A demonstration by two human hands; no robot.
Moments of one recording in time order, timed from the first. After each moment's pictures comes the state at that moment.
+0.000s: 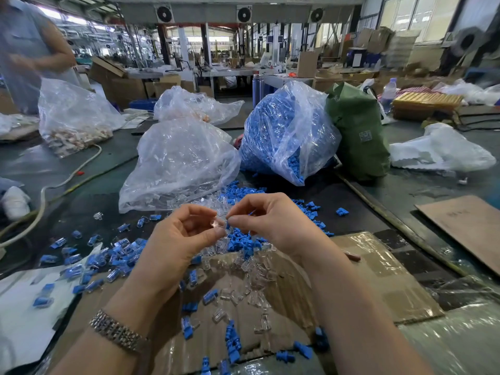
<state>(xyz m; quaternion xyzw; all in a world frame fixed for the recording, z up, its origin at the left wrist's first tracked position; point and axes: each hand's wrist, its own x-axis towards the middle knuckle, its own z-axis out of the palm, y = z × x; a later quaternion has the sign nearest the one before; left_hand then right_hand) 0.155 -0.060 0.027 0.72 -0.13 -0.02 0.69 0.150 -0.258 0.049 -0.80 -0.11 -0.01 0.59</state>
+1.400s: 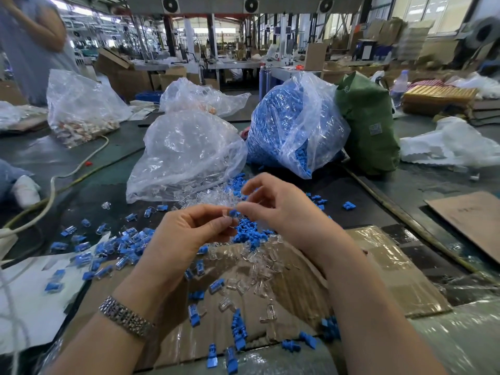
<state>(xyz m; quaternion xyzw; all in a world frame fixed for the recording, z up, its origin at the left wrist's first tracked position) 0.146 -0.060 0.031 0.70 -0.13 -0.07 0.70 0.145 -0.262 0.053 -0.86 -0.13 -0.06 0.50</state>
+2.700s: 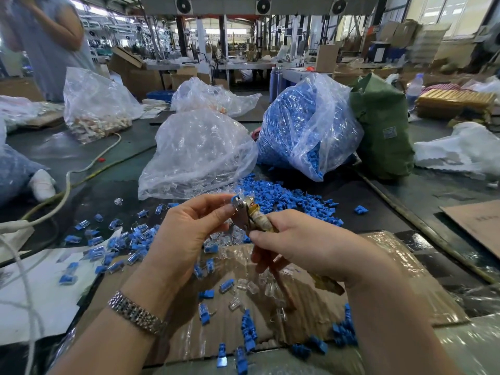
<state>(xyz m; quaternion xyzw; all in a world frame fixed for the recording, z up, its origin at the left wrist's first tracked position) 0.153 -0.056 0.029 0.65 -0.11 -0.01 0.75 0.111 -0.249 0.073 -0.87 -0.10 0.16 0.46</state>
